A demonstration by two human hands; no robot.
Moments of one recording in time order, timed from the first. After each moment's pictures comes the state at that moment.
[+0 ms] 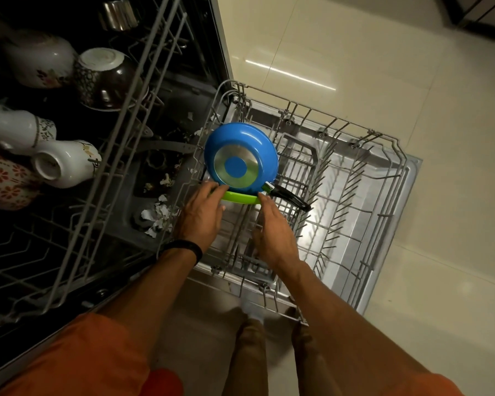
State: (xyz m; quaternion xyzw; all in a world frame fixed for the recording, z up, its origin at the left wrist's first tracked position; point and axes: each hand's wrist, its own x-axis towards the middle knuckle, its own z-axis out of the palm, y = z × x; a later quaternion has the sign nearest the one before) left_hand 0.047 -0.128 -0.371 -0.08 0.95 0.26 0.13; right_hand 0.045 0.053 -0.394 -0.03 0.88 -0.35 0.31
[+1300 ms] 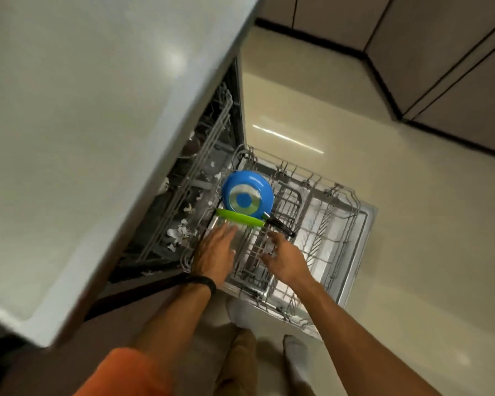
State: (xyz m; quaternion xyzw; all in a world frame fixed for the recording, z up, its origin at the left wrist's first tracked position) left_hand 0.121 -0.093 -0.214 -0.12 0.95 0.25 0.17; right_hand 0.068 0.093 -0.195 -0.04 0.87 -0.32 0.37
